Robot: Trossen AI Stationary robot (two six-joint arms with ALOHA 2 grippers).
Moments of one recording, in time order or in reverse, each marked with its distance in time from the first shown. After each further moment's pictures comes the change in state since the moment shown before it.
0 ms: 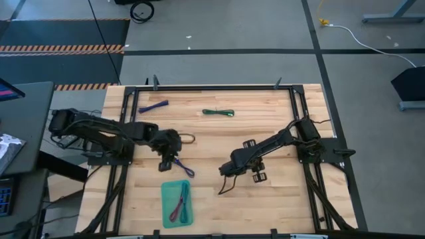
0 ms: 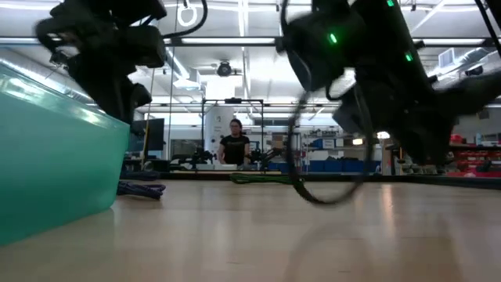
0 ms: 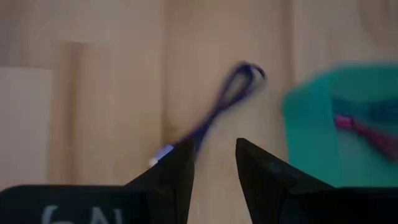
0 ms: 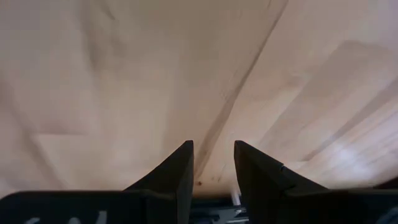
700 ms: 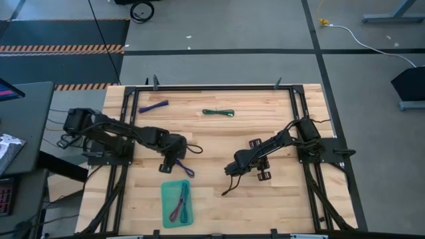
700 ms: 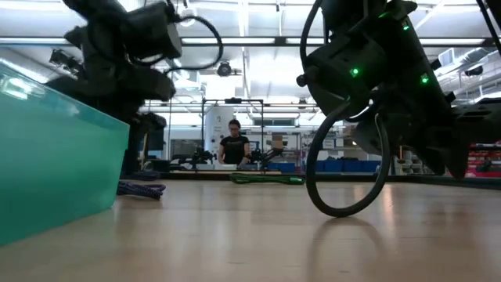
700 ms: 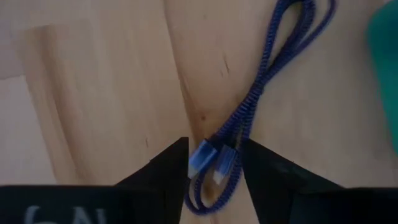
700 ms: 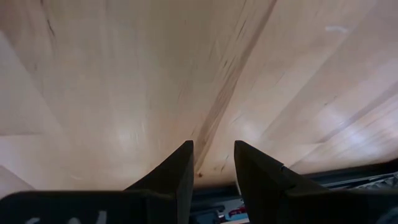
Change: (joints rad) left arm 0.010 0.230 0.000 0.041 -0.076 0.290; right arm -0.002 0.000 -0.111 0.026 0.008 0.061
